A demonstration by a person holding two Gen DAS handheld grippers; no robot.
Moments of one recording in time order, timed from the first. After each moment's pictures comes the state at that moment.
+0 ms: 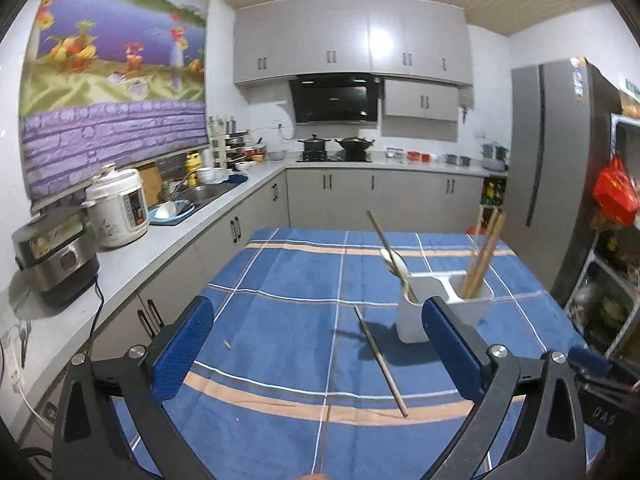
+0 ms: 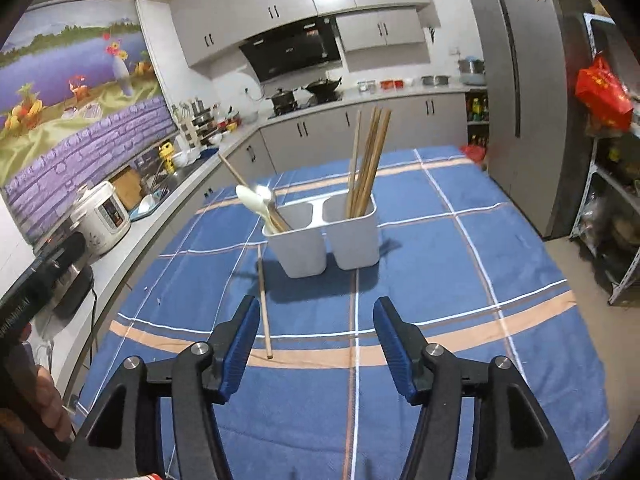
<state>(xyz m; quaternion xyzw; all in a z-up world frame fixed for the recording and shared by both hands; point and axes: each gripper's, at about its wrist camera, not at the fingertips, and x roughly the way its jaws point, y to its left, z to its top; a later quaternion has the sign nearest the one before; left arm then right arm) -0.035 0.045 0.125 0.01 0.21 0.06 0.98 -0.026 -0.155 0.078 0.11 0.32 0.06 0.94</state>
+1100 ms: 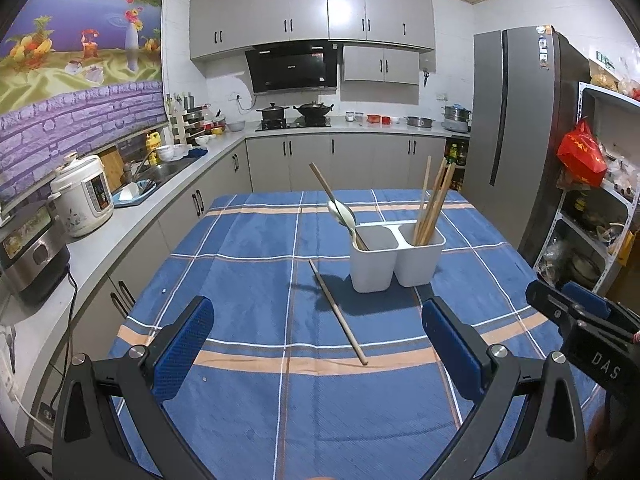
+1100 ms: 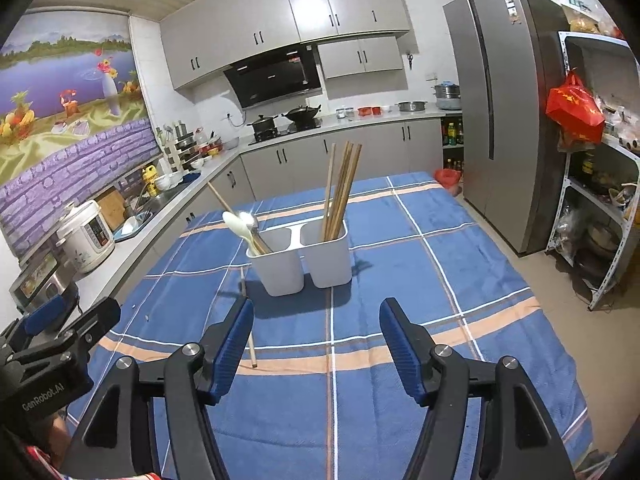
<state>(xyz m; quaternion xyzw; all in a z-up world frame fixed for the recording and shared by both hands) -0.053 0.018 0.106 0.02 0.27 -0.01 0.96 -0.057 -0.163 0.095 0.10 0.27 0.01 0.96</state>
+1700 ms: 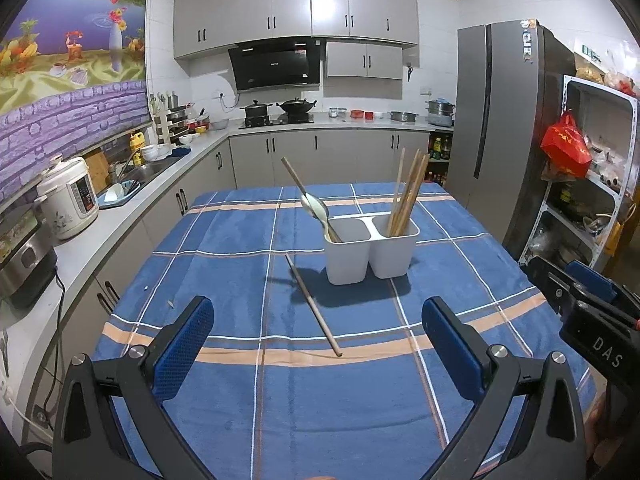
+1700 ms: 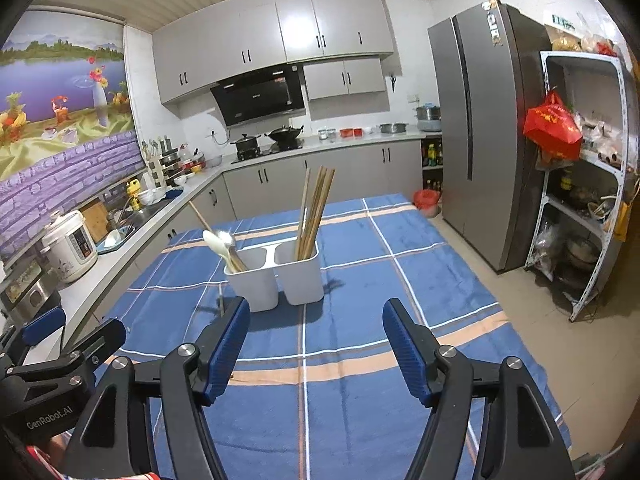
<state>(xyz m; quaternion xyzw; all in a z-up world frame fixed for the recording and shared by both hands) -0.062 -0.004 0.105 0.02 0.27 -0.04 0.96 -0.078 -0.175 0.109 0.08 0.24 -0.03 0.97</state>
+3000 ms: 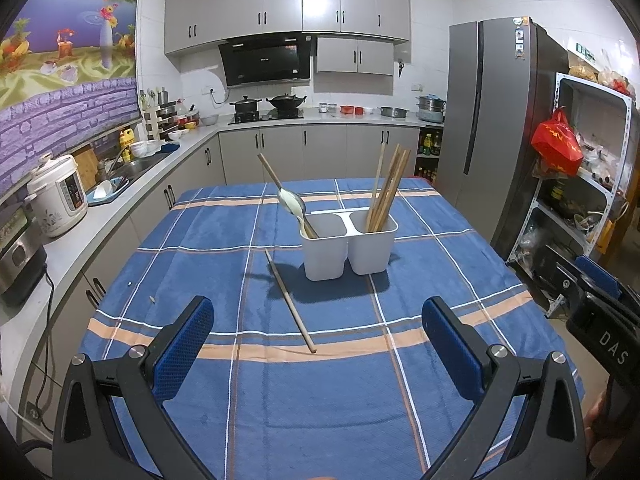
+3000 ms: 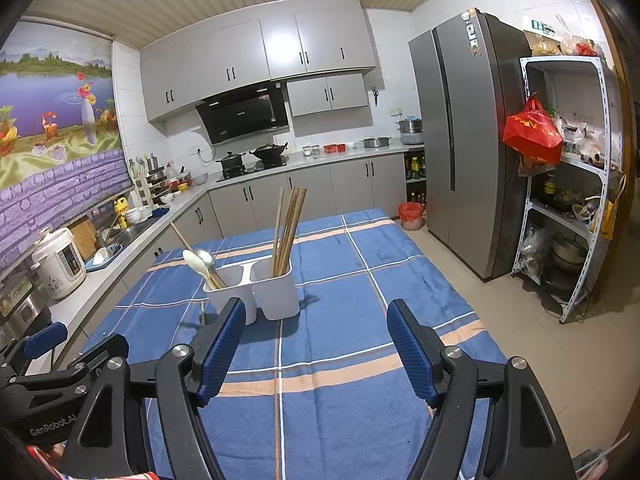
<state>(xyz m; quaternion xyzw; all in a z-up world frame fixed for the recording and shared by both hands) -0.061 -0.028 0.107 0.02 0.29 -0.05 0.96 -0.092 -0.199 0.113 0.09 0.21 -0.06 0.97</state>
